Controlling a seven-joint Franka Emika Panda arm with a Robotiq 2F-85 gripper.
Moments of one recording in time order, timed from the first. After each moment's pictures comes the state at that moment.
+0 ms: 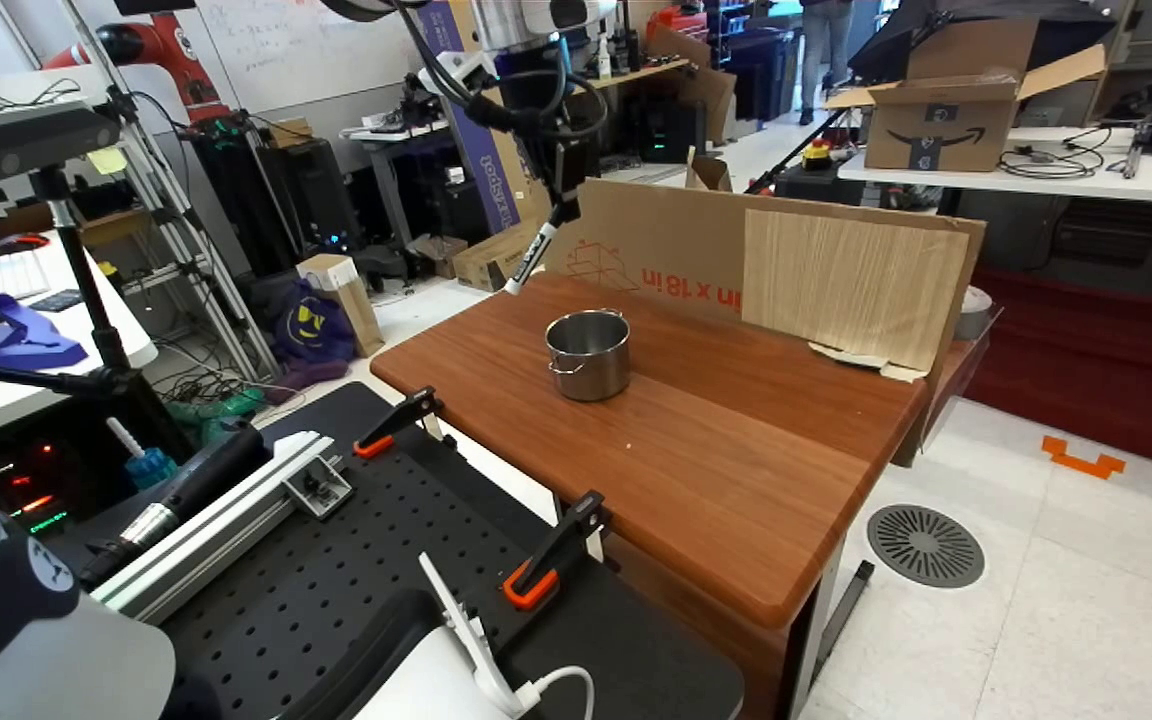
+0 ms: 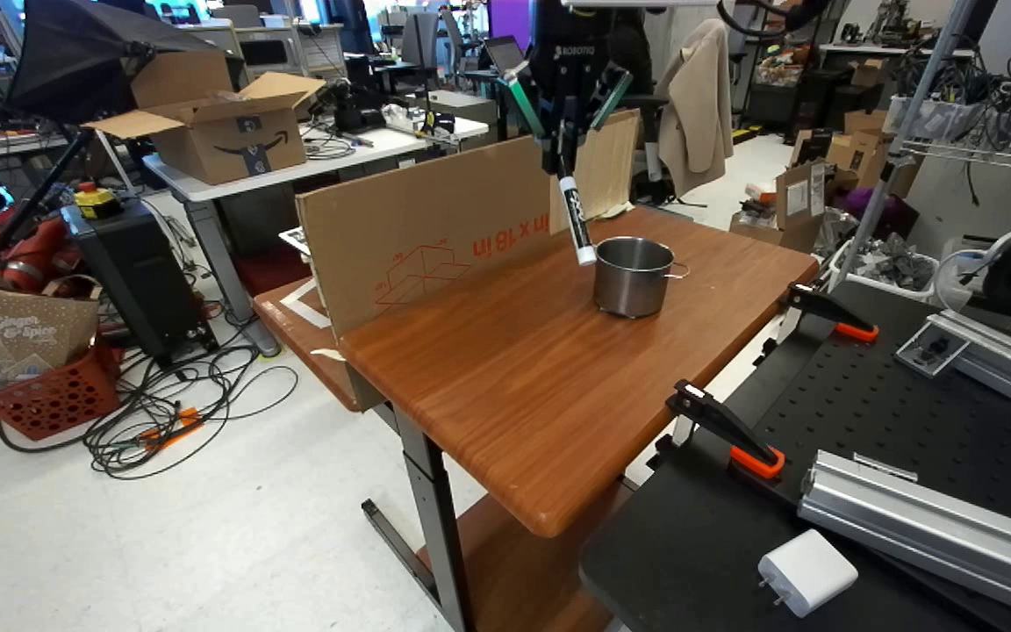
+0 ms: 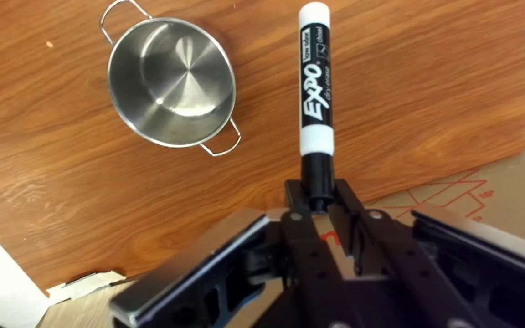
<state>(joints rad) 0.15 0.17 0.04 -2.22 -0.11 2.49 0.56</state>
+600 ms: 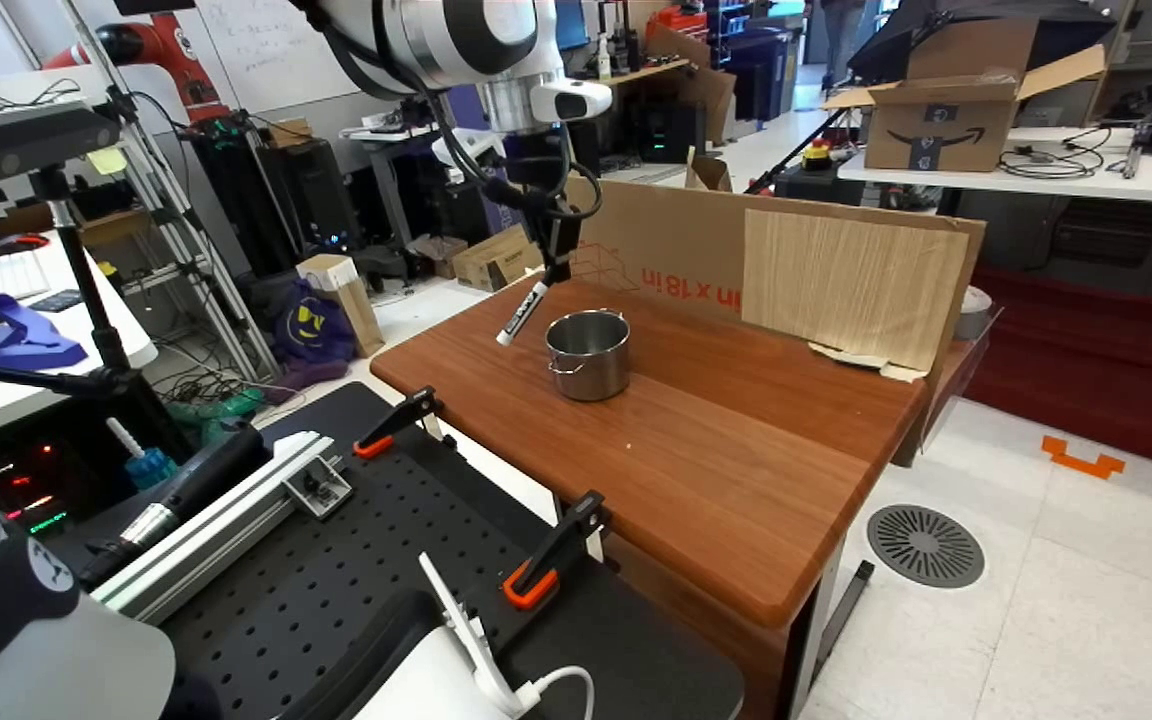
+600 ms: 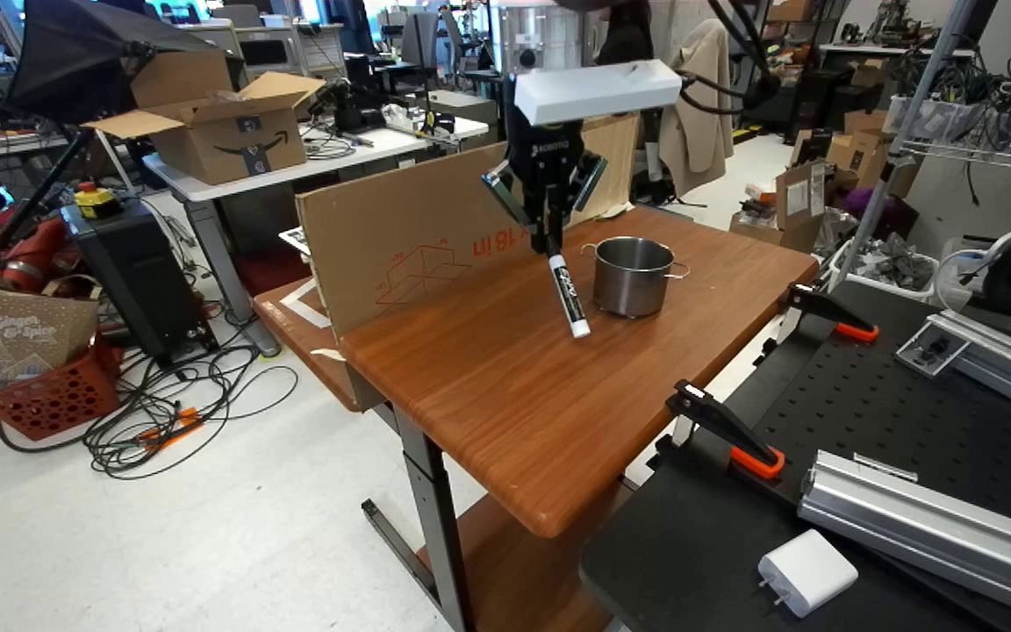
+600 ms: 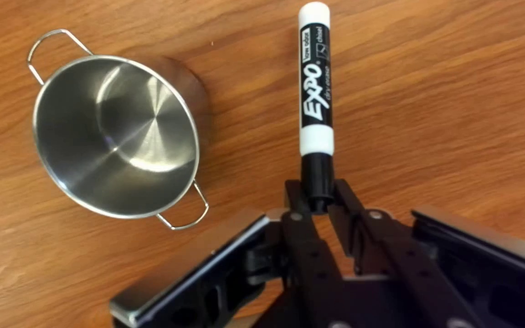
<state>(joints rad) 0.20 0.36 0.03 -2.14 -0.11 2.50 0.58</state>
